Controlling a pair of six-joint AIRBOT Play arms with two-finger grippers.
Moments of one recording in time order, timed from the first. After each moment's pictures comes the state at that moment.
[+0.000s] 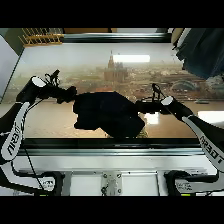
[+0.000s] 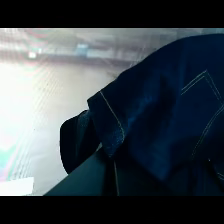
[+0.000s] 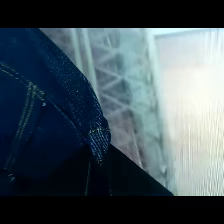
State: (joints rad) left arm 0.05 -1.59 1.29 0.92 -1.06 -1.45; right arm 0.14 -1.51 0.95 -0.76 0.64 1.32
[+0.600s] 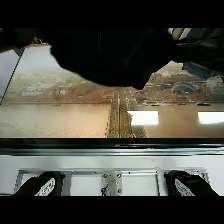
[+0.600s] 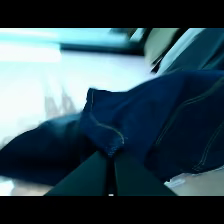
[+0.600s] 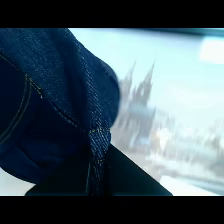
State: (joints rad) left arm 0.02 -1.05 1.74 0.92 -1.07 -1.46; right arm 0.09 -0.98 1.48 -1.07 0.86 1.31
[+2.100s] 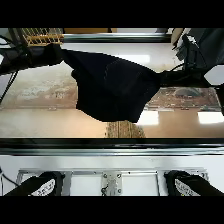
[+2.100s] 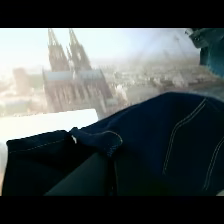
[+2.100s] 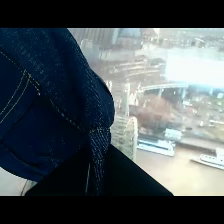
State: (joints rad) left arm -0.06 -1.19 1.54 0.99 -1.02 -1.45; right arm 0.09 -1.14 1.35 -1.18 1.08 1.48
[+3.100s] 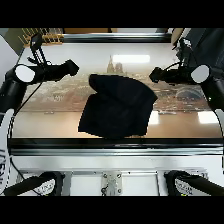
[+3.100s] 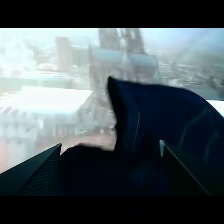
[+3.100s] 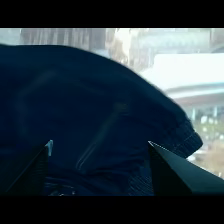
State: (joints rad) left arm -0.07 -1.33 1.37 1.10 -0.81 -1.56; right arm 0.08 -1.28 1.35 -1.25 0.88 1.61
